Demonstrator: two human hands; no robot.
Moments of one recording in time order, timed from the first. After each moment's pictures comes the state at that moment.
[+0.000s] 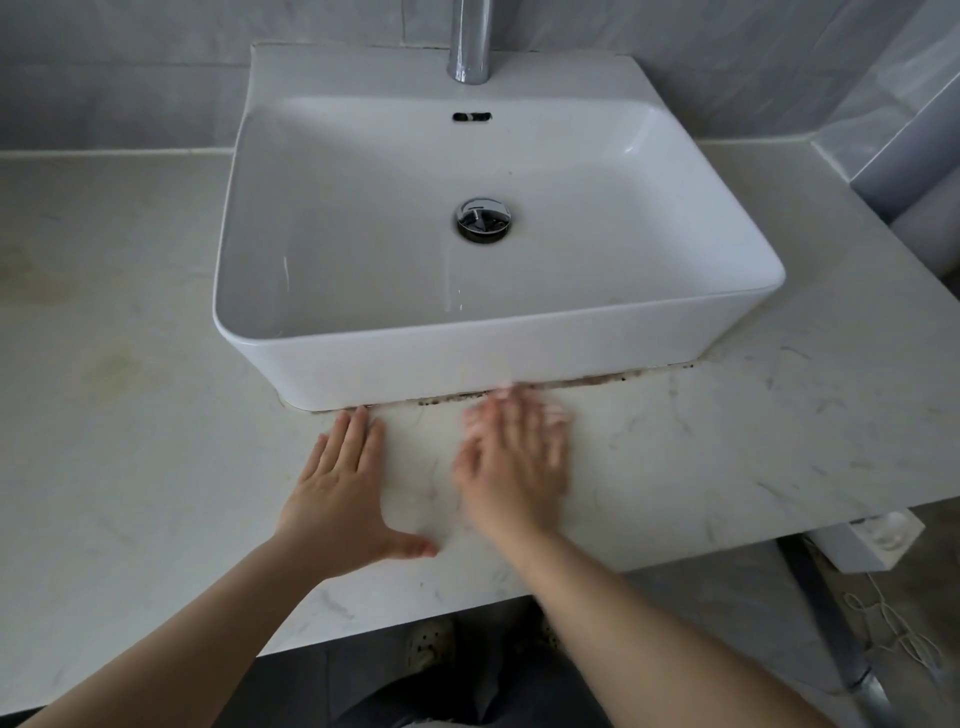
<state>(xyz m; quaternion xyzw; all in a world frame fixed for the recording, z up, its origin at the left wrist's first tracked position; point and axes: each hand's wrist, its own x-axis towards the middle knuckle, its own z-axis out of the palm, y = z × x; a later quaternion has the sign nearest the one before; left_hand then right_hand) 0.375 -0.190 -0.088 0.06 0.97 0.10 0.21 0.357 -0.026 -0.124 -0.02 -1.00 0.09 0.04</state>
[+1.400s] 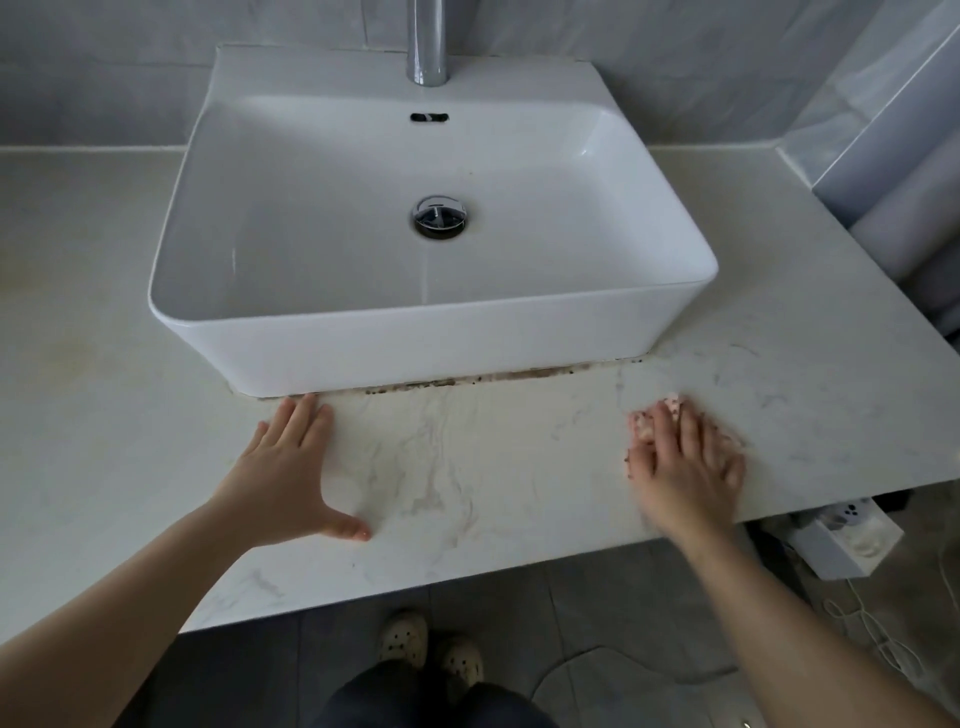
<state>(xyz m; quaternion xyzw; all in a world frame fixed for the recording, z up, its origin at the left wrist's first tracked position) 0.373 -0.180 -0.077 0.05 0.97 0.04 0.24 0.366 0.186 -0.114 -0.19 -0.98 0.06 -0.07</state>
